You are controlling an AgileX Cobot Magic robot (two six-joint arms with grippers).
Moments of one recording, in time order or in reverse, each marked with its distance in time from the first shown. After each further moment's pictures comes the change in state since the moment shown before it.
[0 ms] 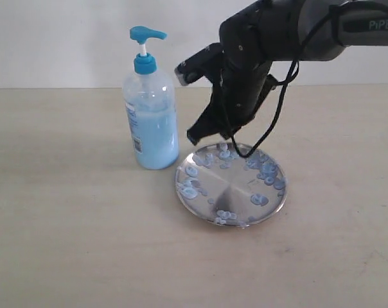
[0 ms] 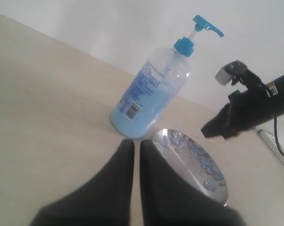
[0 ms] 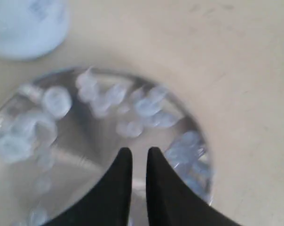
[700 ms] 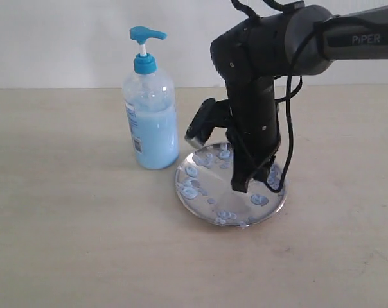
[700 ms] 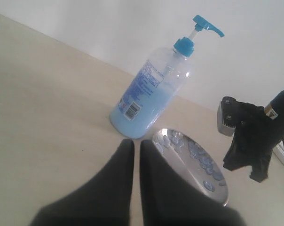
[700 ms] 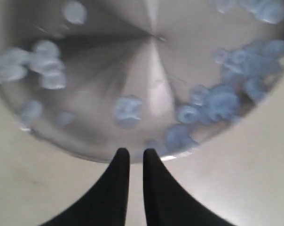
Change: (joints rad) left arm 0.000 0.000 0.000 0.000 0.000 0.000; right arm 0.011 0.029 0.022 -0.077 0.298 -0.373
